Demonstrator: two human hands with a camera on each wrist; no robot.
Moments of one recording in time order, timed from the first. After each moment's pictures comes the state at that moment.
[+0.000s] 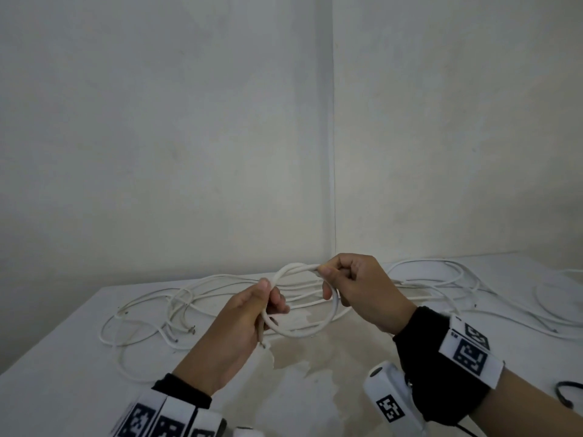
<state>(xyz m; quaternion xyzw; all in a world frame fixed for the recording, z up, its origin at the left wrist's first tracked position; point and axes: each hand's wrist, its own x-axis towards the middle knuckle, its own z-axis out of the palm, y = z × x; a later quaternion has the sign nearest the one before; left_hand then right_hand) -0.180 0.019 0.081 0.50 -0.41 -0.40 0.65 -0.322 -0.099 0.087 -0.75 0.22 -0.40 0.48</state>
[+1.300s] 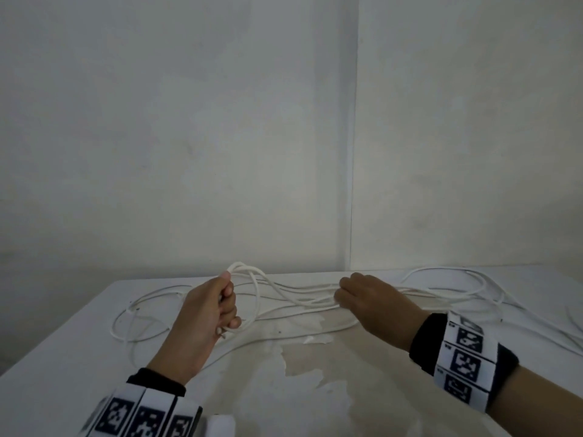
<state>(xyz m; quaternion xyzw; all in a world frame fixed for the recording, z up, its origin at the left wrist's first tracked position) -0.122 0.020 0.082 0.57 -0.30 -0.31 0.70 -0.312 -0.163 0.036 -0.92 0.06 -0.31 -0.25</state>
